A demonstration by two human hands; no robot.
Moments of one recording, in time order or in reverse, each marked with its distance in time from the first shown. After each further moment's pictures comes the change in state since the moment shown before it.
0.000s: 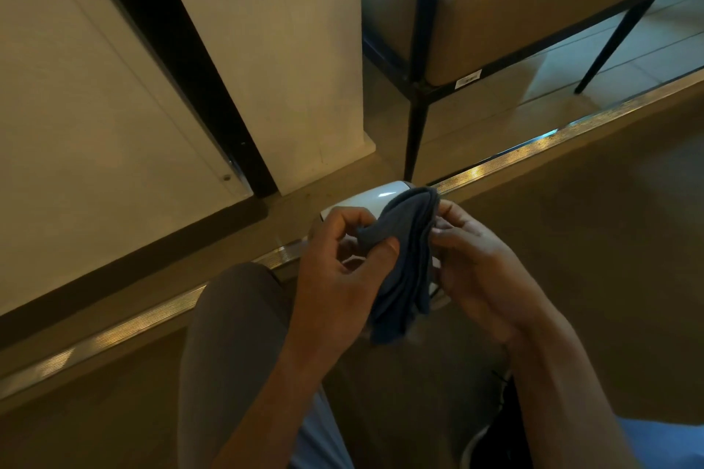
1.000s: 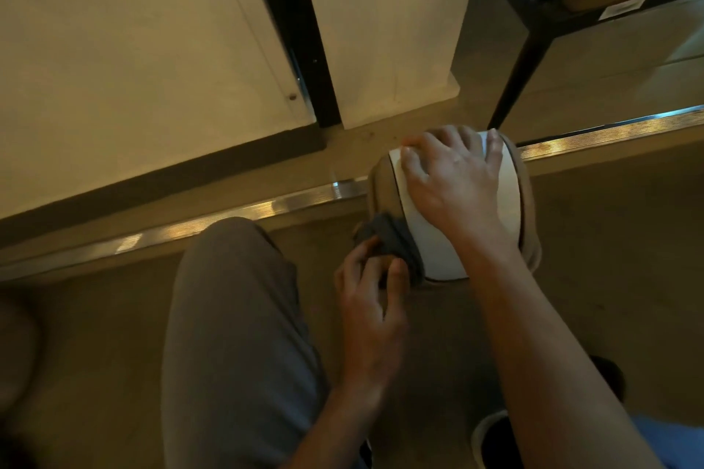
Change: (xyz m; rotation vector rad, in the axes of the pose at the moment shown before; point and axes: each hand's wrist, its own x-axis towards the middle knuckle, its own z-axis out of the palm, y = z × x) left_hand -0.071 -0.106 0.015 0.315 0.426 -0.182; right_hand 0.106 0.059 0.034 -1.749 0.259 -0.176
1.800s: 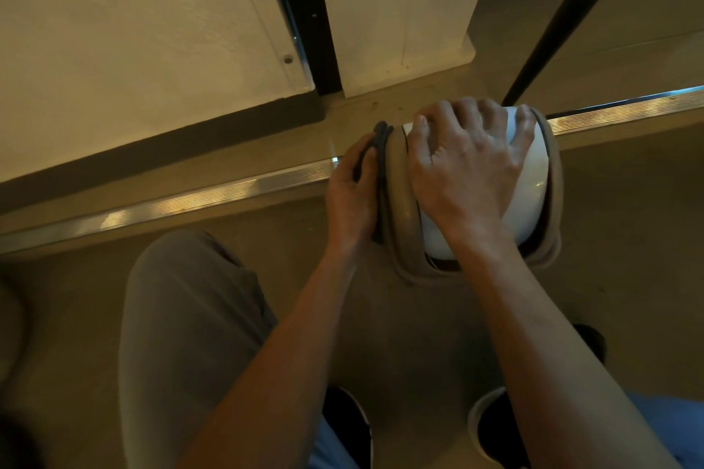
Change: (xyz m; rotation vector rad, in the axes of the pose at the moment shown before) left_hand 0.138 -0.019 0.009 -0.203 -0.001 -0.142; right_hand 0.006 -0.010 0.019 -0.176 0.174 0.067
